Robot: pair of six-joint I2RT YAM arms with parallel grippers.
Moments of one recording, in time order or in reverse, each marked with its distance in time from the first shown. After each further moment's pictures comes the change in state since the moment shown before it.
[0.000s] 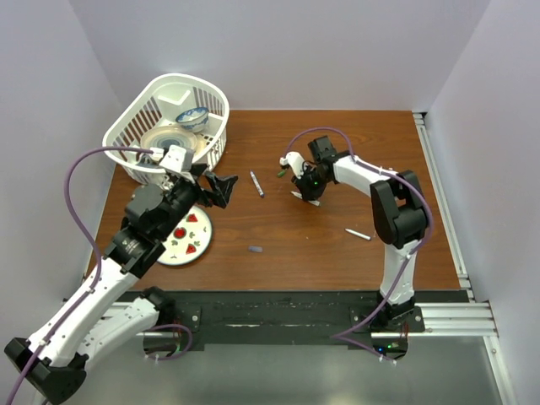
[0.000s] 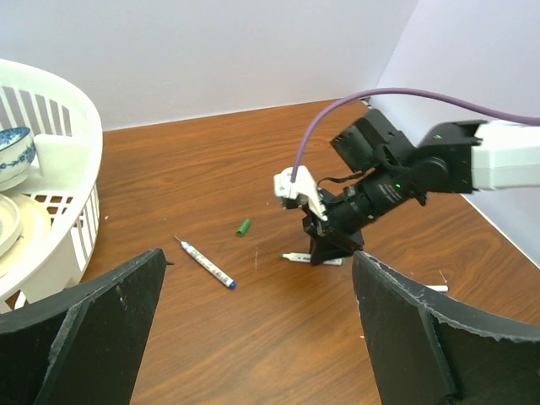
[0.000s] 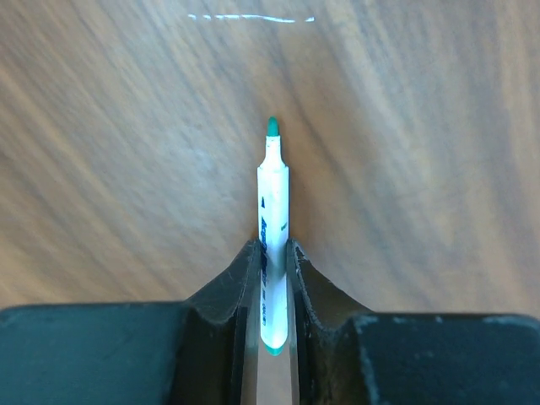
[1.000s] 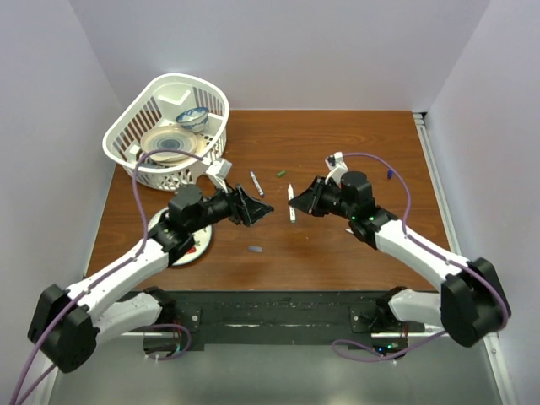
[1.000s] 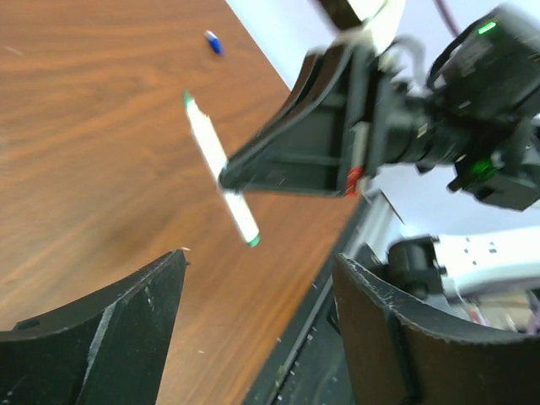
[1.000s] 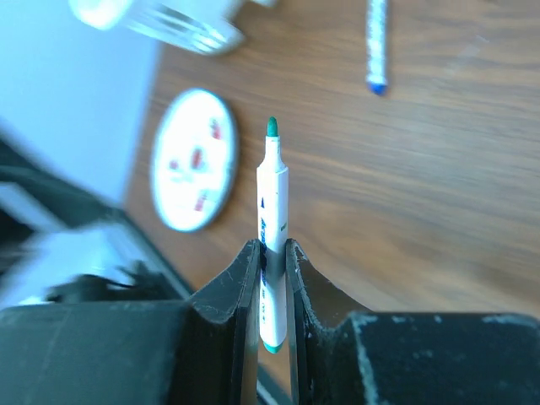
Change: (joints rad) left arm -0.028 0.254 -0.219 0.342 0.446 -0.428; right arm 0.107 -0.796 -0.722 0.690 -0.011 1.350
